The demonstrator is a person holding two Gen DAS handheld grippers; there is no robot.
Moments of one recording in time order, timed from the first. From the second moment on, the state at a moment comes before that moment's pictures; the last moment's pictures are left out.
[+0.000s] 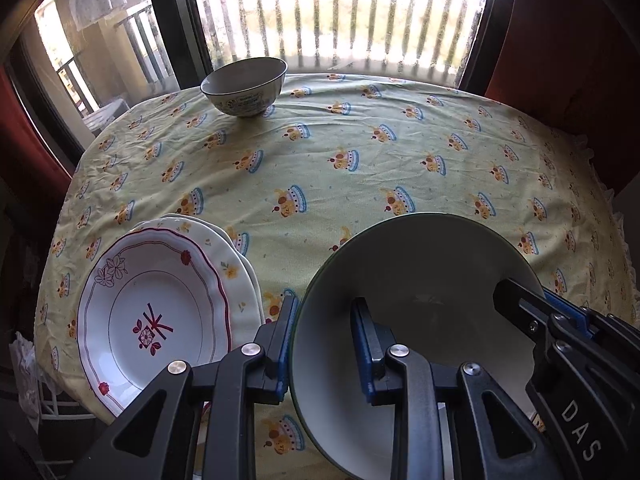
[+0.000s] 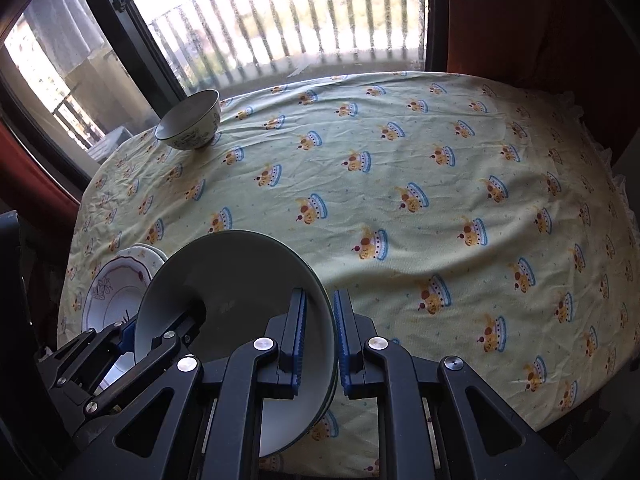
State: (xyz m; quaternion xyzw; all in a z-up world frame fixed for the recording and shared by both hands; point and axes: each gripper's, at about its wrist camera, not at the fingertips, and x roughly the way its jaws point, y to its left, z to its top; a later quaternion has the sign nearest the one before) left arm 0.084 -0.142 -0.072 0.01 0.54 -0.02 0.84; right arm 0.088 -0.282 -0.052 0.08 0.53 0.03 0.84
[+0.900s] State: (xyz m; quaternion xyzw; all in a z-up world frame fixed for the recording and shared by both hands) left arm 0.080 -0.141 -0.104 0.03 0.56 -0.01 0.83; right arm 0.082 -0.266 -0.086 0.03 0.55 0.02 0.84
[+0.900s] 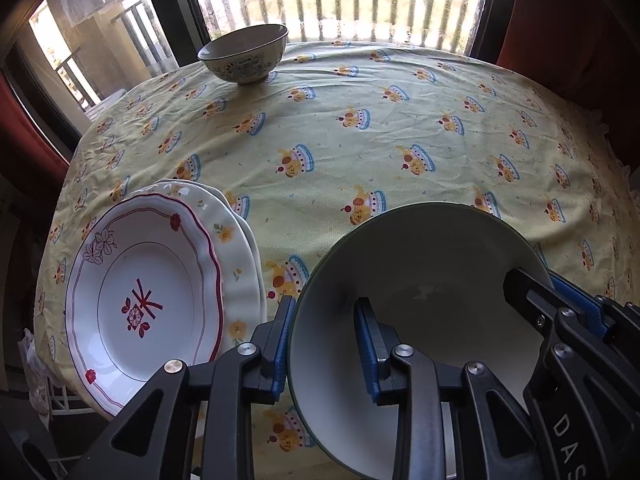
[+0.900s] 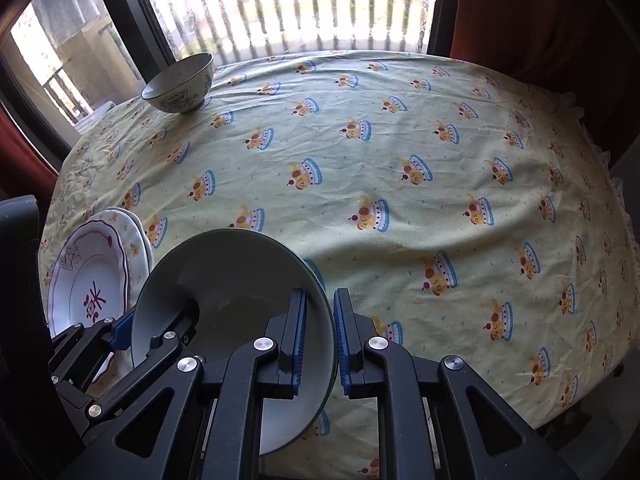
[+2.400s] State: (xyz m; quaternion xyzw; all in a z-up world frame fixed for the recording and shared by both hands) left arm 0.268 -0.006 -0.011 0.00 0.48 -0.01 0.88; right arm 0.268 -0.124 0.009 0.04 0.47 0.04 0.88
